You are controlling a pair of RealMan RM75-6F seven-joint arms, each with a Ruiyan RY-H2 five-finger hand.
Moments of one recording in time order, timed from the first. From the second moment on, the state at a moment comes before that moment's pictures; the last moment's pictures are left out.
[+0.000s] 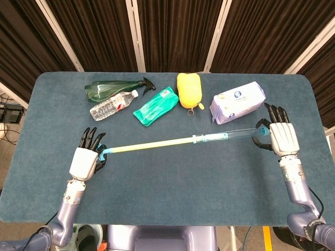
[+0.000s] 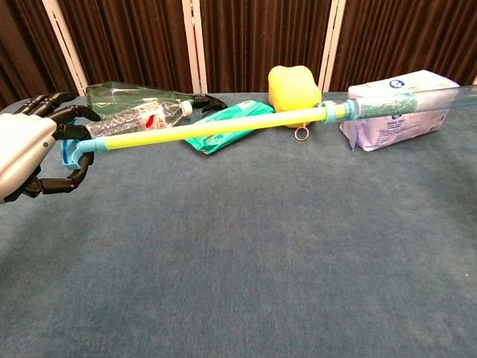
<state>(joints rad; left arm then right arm) -0.44 -1.89 -0.06 -0.88 1.56 1.57 0.13 0.47 -1.34 0.22 -1.26 -1.32 1.20 0.05</state>
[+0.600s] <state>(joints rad) -0.48 -1.91 -0.11 -0.96 1.52 1.48 0.14 0.46 -1.32 0.17 -1.33 -1.31 1.16 -0.04</state>
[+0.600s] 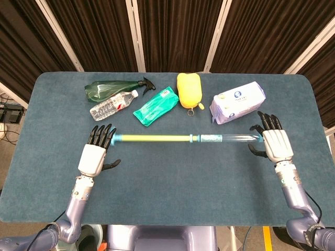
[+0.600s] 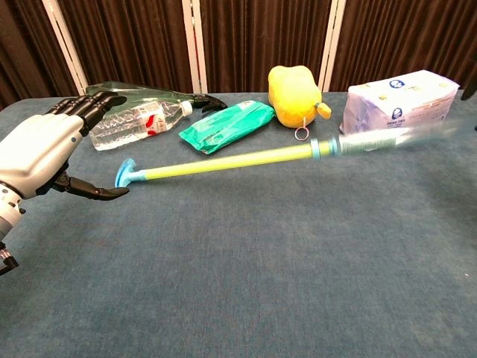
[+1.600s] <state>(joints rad) -0.21 -1.26 0.03 -1.62 1.40 1.54 0.20 0.13 -1.16 0.06 -1.62 -1.38 1.64 -0.25</state>
